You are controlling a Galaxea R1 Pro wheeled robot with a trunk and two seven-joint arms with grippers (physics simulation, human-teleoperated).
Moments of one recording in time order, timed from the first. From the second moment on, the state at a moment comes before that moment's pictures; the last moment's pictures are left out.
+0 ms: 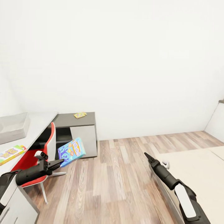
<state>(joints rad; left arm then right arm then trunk) -0.43 0.40 0.19 -1.02 0.49 1.02 -1.45 -0.32 -0.03 -0.27 -1.12 -0.82 0.47 0.55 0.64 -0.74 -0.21</state>
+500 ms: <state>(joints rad) -0.43 0.40 0.19 -1.02 0.49 1.02 -1.45 -0.32 -0.03 -0.27 -1.12 -0.82 0.47 0.55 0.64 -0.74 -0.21</state>
